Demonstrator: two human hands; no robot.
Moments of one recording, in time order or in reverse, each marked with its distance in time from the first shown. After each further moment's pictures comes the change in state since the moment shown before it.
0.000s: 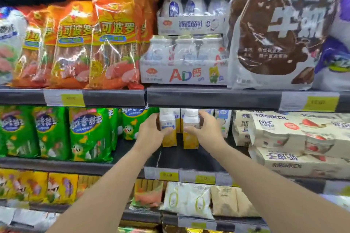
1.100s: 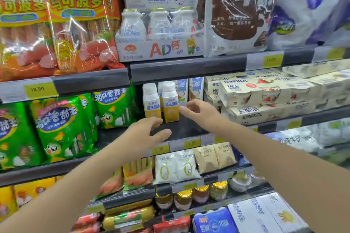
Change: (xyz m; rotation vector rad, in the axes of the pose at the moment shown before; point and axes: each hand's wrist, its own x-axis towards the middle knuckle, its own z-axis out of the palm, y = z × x) left_hand -0.064 0.006 -0.054 0.247 -0.615 0.282; right_hand -0.067 -0.019 -0.030 -0.199 -0.072 0.225
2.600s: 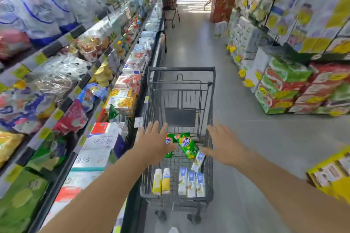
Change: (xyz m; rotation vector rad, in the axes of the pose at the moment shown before) left_hand 0.027 0.795 0.748 0.592 -0.681 1.244; right_hand -0.646 0.569 -0.557 -0.491 0.496 1.299
